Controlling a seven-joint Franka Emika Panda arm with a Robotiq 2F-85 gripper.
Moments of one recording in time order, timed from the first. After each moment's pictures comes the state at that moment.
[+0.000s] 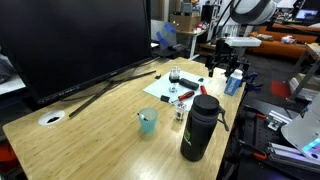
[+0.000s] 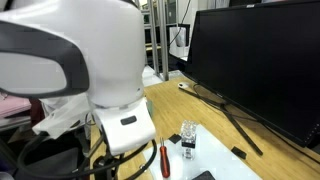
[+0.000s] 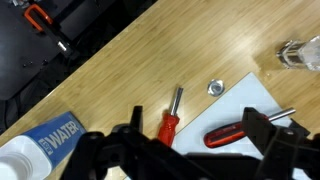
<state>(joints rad) -0.11 -0.21 -0.07 -2.66 0.16 2.30 0.41</state>
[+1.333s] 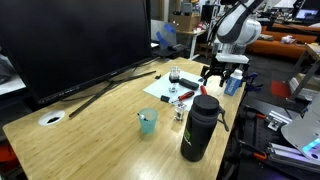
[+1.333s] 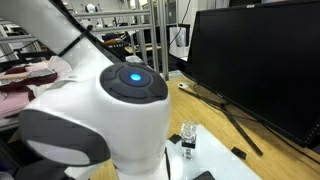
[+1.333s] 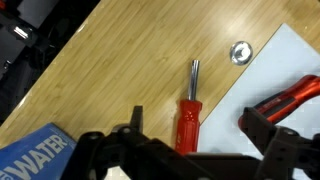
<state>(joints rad) -0.12 0.06 -0.14 -2.62 0.35 2.54 0.31</state>
